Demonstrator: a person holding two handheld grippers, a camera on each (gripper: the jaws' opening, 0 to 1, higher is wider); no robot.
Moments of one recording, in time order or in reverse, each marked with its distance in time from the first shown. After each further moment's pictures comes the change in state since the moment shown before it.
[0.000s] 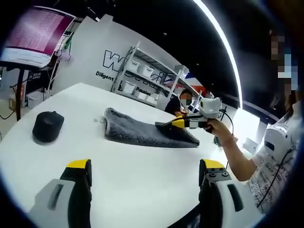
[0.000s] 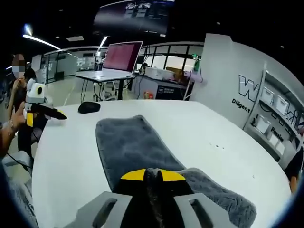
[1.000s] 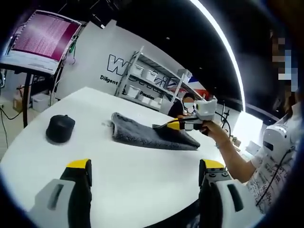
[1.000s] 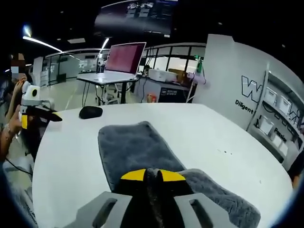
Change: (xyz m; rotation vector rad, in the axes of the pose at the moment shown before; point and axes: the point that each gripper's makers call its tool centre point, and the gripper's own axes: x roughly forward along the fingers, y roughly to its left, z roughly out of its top) left arm -0.024 0.007 0.005 -0.007 -0.032 0.033; right arm 0.027 0.020 0.016 0.009 -0.016 0.025
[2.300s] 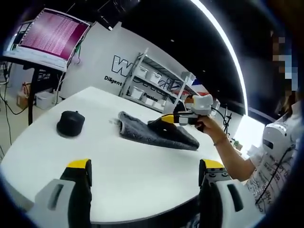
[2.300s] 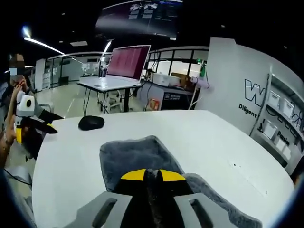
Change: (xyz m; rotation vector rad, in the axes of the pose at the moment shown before) left arm -0.014 0.024 -0.003 -0.028 -0.018 0.030; right arm 0.046 0.014 0.043 -0.013 -0.040 0.024
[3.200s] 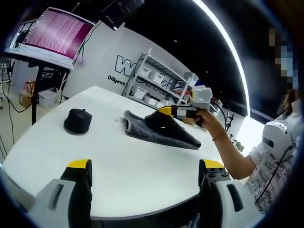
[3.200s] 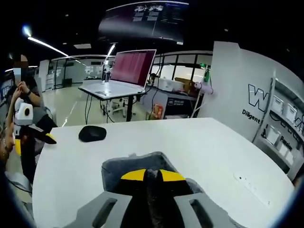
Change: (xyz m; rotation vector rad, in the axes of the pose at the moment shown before) left arm -0.016 0.009 -0.006 -0.012 -0.001 0.021; right arm 0.018 0.018 0.033 -0.016 -0.049 0.015
